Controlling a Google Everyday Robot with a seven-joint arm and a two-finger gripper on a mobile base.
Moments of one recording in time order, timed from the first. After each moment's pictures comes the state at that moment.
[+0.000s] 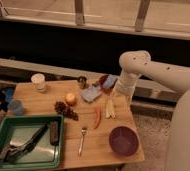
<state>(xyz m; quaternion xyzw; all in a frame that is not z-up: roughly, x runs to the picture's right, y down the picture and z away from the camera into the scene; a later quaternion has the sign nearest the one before) 0.158 0.065 0.766 -0.26 0.28 0.79 0.48</state>
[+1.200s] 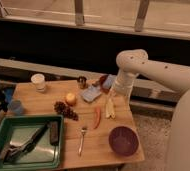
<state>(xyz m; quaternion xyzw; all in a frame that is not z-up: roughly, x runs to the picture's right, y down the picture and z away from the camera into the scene) 0.130 0.069 0.755 -0.27 0.28 0.77 0.51</state>
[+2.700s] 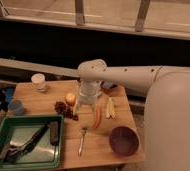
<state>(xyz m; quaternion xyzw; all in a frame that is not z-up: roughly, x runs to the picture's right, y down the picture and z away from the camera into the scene) -0.036 0.124 0.754 -0.38 0.25 0.65 0.61</state>
